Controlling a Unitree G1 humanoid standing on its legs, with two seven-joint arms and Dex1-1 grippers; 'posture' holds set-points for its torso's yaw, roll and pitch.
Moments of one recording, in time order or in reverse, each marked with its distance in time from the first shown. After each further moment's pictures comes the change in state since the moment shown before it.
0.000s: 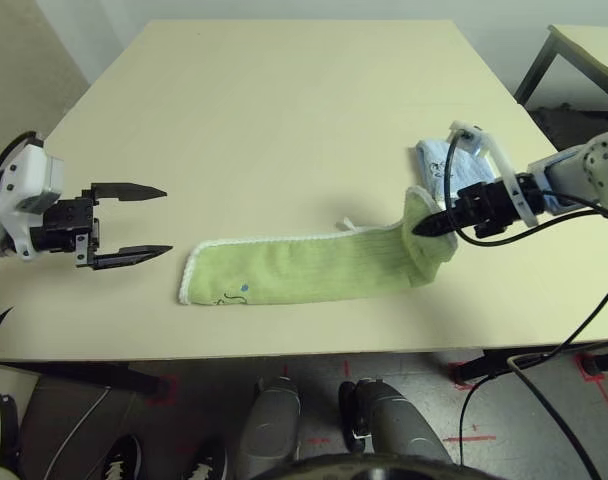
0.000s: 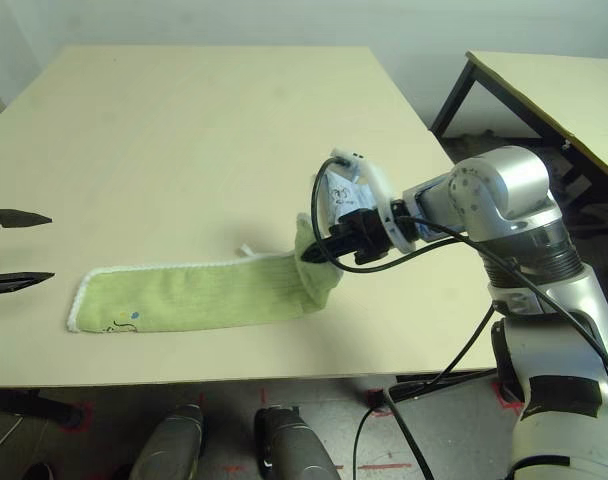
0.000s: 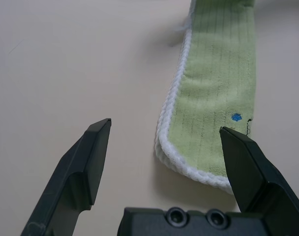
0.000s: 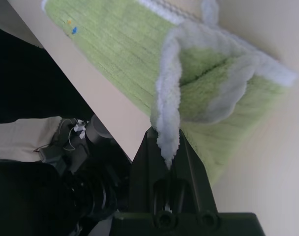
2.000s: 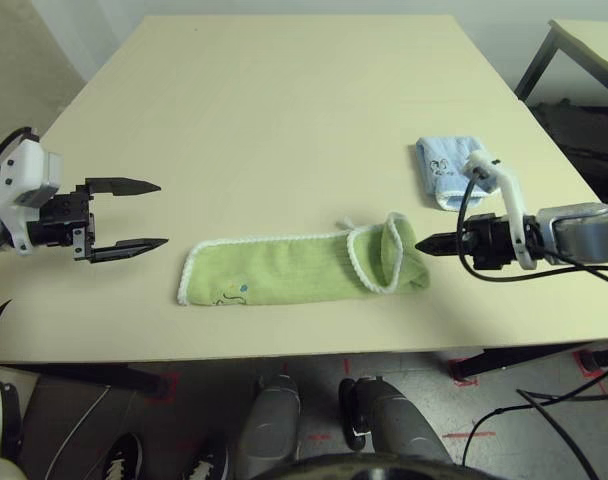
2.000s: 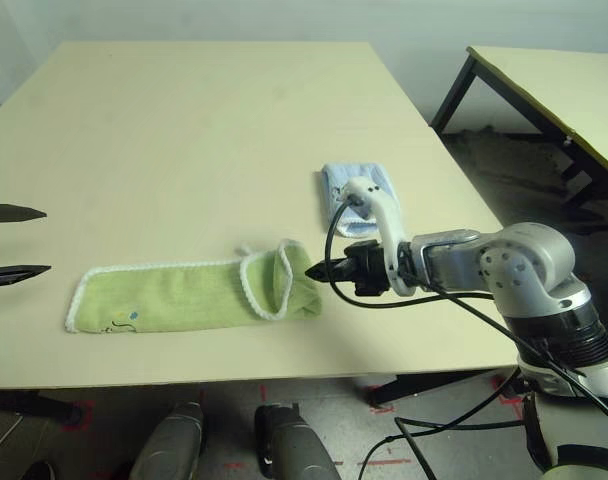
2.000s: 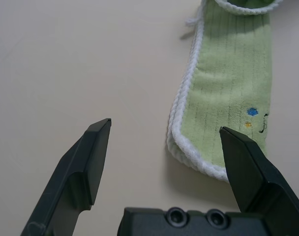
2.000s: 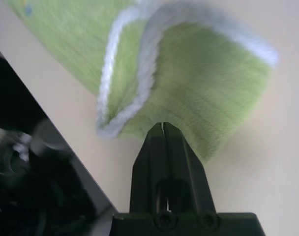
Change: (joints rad) left arm -0.061 0.005 -0.032 0.103 0.027 -0.050 0.000; right arm 0.393 -0.093 -0.083 -0.403 -0.073 -0.350 -0.107
